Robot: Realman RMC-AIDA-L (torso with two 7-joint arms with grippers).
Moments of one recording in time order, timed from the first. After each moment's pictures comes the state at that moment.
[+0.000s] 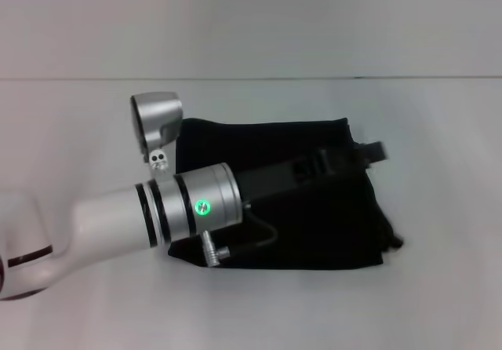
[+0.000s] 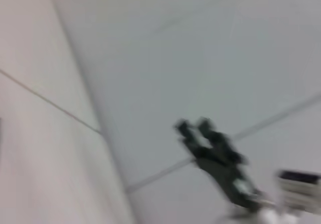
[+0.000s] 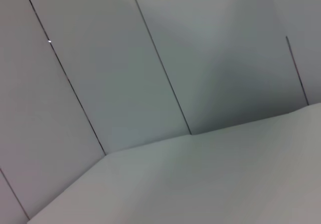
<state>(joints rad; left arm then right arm) -0.85 -2.18 0.74 0.08 1.61 1.29 -1.81 0.59 1.93 -0.23 -0.59 -1.96 -1.32 1.61</state>
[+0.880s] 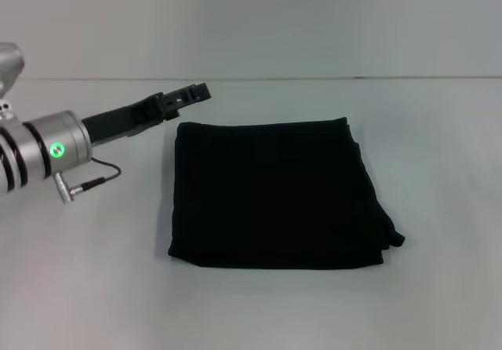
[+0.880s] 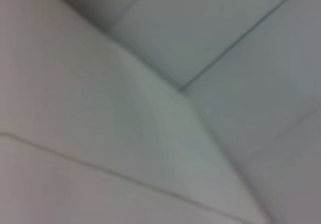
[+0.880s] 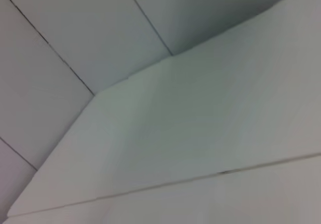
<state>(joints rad) -0.66 -2.06 0.71 0.46 1.75 1.09 -1.99 0.56 1.86 -0.40 -0.60 -2.06 -1.33 1.98</state>
